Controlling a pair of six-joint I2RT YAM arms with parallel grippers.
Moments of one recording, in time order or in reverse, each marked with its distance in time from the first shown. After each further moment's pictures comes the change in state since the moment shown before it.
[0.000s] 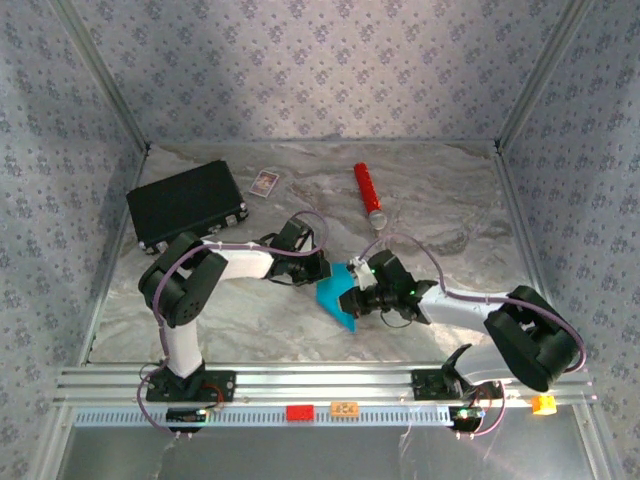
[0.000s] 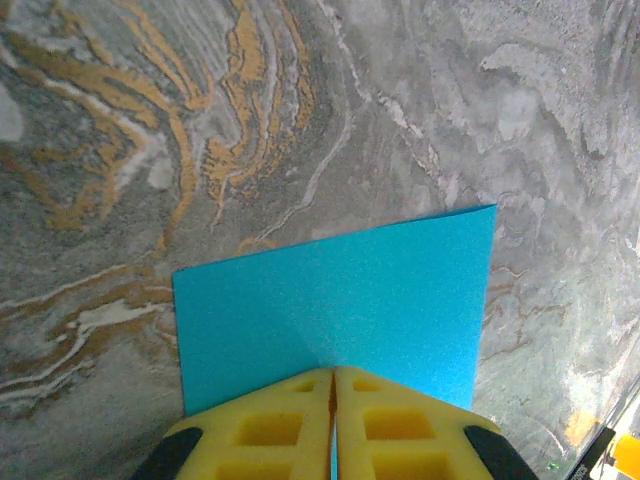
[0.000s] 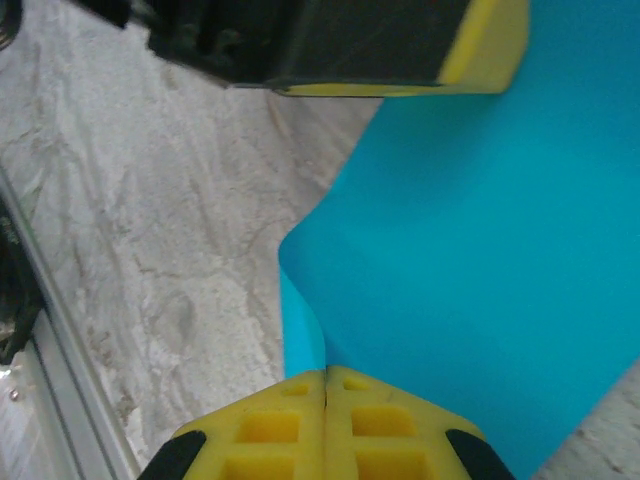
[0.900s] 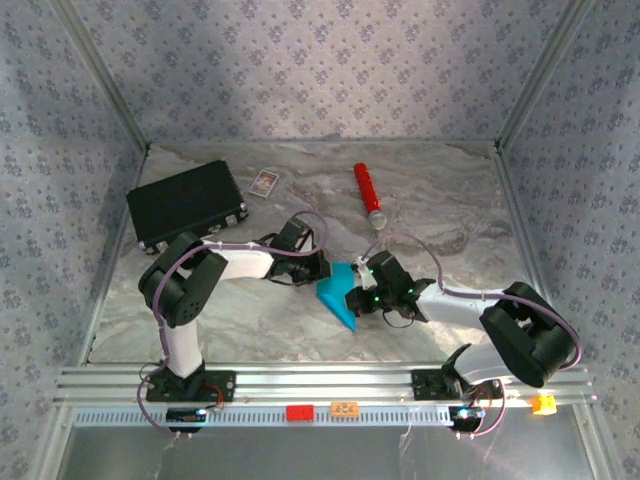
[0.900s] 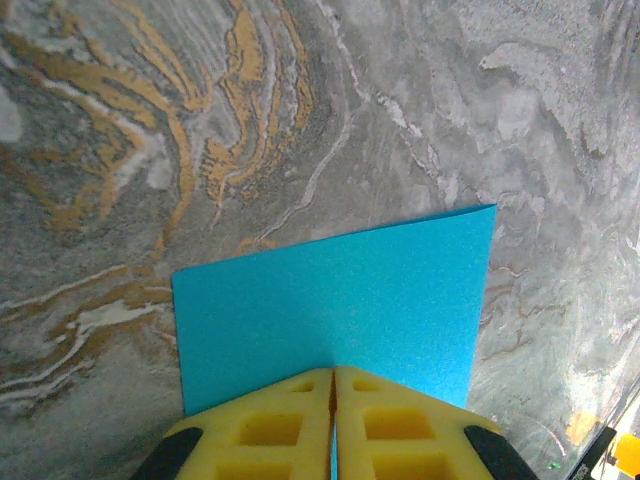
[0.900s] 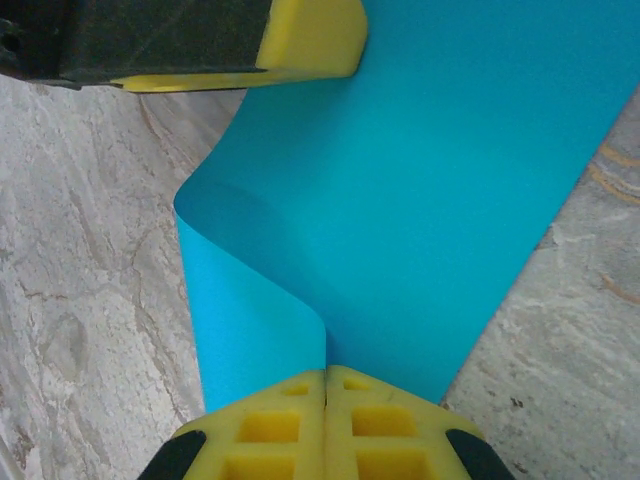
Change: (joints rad) left arm 0.000 0.000 0.000 0.000 0.000 0.003; right arm -0.003 0.029 0.011 -0.063 0.129 0.001
